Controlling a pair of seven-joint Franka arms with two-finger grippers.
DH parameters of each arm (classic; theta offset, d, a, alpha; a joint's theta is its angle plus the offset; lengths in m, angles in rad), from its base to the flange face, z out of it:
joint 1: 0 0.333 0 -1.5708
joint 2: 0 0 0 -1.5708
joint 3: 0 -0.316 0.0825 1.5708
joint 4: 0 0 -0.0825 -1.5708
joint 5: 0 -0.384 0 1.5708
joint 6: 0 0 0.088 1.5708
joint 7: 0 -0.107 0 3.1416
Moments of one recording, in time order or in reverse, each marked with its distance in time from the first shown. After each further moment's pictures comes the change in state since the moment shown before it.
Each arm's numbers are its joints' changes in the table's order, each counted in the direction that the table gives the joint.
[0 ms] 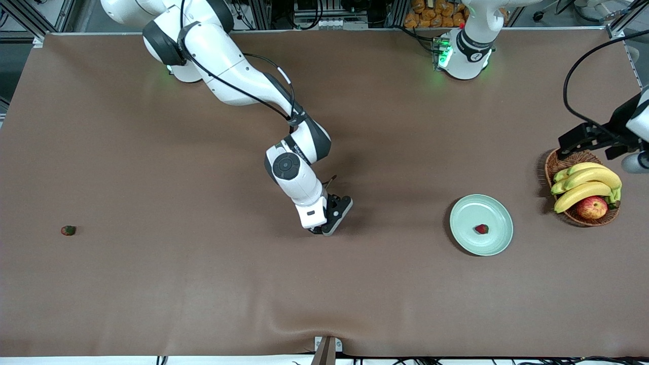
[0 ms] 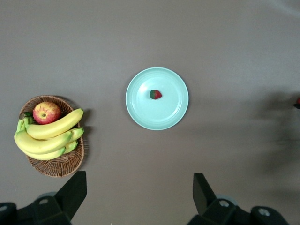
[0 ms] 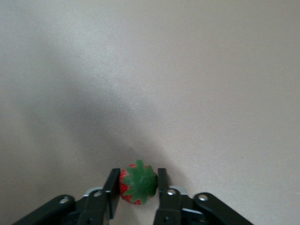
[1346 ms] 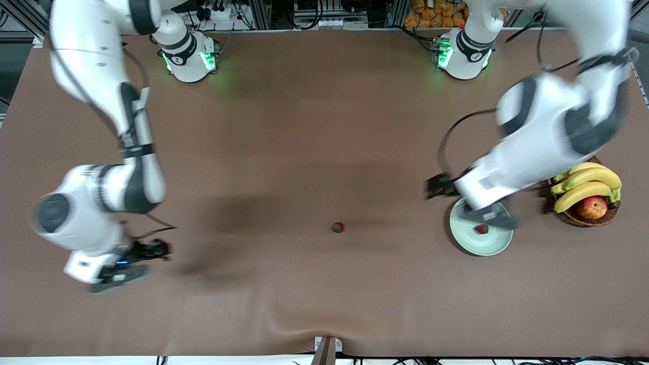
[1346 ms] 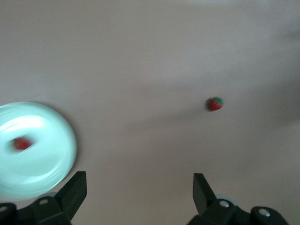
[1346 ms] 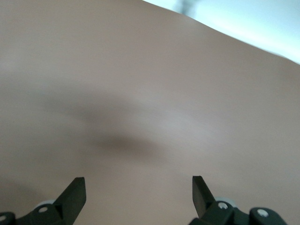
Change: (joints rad) left arm -0.196 0.311 0.131 0.120 0.187 -0.487 0.008; right arm -0.463 -0.301 0.312 0.137 0.001 0.407 0.026
